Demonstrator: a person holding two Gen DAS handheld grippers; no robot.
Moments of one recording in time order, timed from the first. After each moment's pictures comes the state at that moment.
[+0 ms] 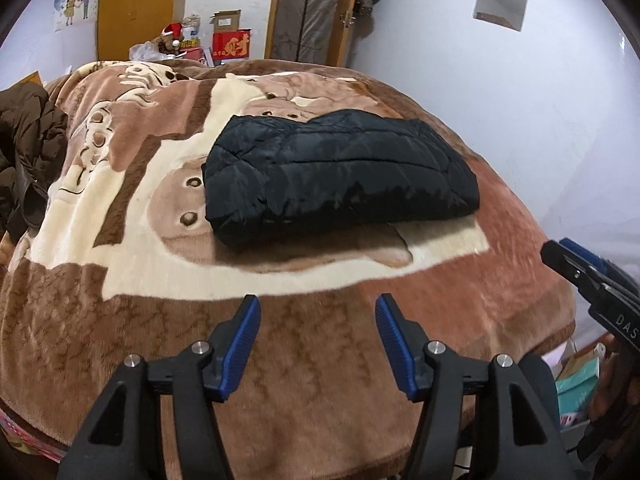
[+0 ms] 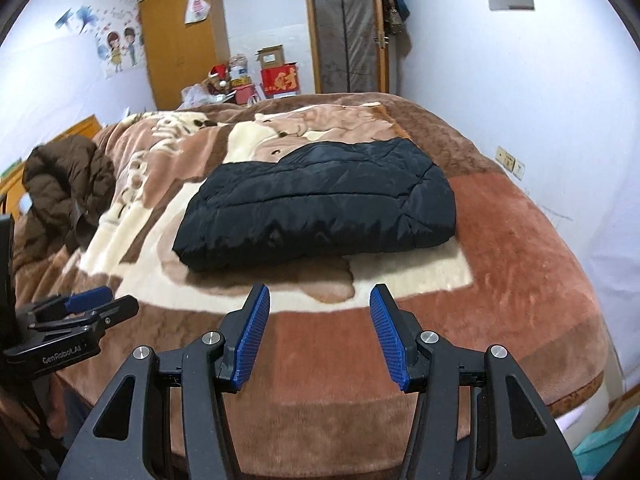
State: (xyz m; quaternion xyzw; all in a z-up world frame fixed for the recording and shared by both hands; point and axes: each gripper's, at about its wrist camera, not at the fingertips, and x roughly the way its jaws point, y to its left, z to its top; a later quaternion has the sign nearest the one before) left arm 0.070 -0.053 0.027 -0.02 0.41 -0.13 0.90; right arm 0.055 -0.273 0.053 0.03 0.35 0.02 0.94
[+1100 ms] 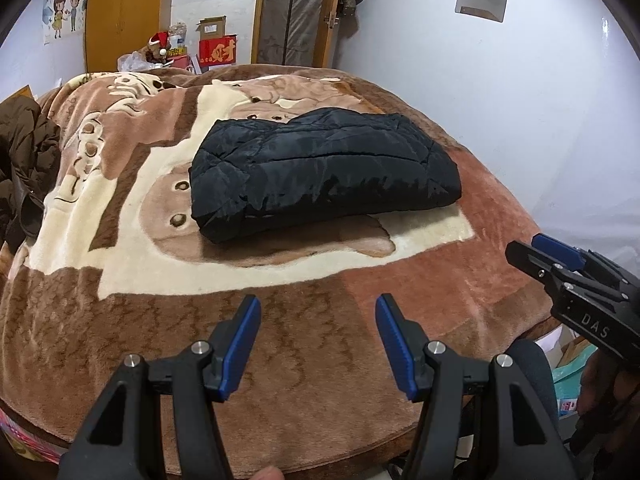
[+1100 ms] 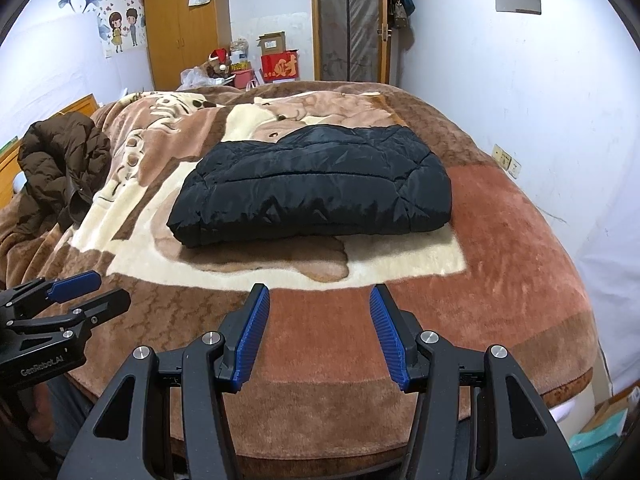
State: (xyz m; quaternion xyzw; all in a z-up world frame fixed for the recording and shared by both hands) left arm 0.049 -0.073 0.034 -0.01 0.40 -0.14 0.90; right arm 0.049 -0.265 0.043 0.02 0.37 0.01 0.93
